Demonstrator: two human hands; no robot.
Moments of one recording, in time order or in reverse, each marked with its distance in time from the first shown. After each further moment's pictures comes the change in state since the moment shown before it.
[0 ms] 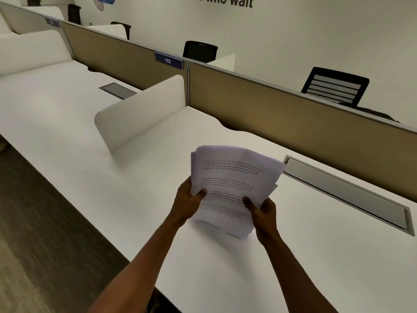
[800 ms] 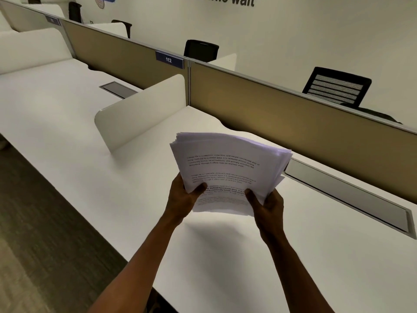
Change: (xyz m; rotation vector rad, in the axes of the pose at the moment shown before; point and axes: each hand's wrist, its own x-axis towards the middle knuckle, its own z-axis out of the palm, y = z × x) left_hand -0.002 0.018 -0.008 -0.098 0.111 0.089; right_hand -0.005 -0.035 0.009 -0.026 -0.016 -0.229
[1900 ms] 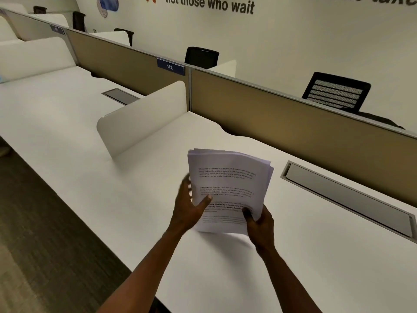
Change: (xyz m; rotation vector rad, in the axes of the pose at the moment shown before) left_hand -0.007 -0.015 0.007 0.305 -0.003 -0.003; right_hand -0.012 0.047 0.000 -0.198 0.018 0.058
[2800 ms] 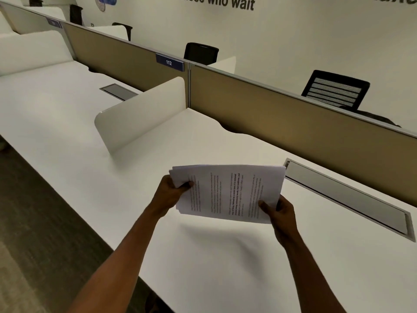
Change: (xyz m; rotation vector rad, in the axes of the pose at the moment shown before) left_hand 0.036 -0.008 -0.051 -0.237 -0.126 -0.116; right_hand 0.031 -0.004 -0.058 0.208 -0.115 0.105
